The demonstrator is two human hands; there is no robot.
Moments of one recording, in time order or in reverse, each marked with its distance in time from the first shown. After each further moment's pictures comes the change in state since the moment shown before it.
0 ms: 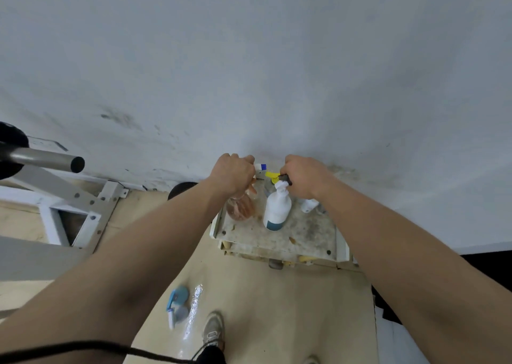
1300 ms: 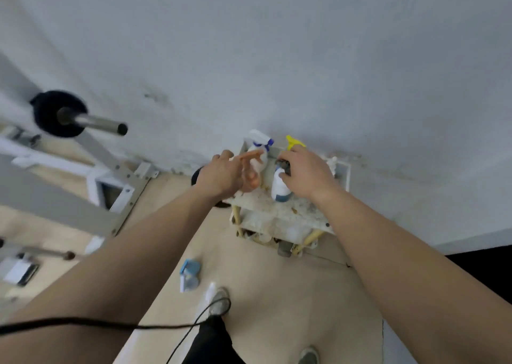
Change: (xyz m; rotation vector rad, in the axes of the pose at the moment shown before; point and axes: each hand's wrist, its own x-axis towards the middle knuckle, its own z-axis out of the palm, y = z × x) left_hand -0.141 0.069 -0.012 -0.547 0.075 -0.399; right_hand -0.127 -0.040 0.016 0.271 0.309 -0.035
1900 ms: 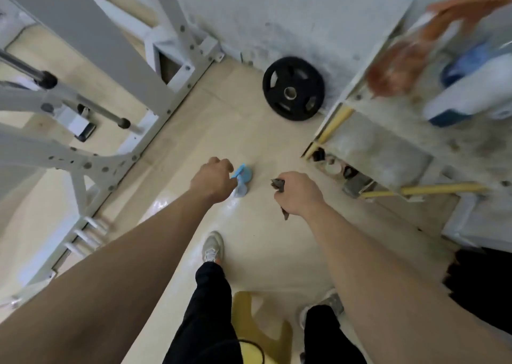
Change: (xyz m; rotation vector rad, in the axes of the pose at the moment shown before) left_hand -0.185 -0.252 0.269 -0.289 -0.315 -0.625; right_hand -0.066 -0.164 0.369 0.202 -0.654 0.111
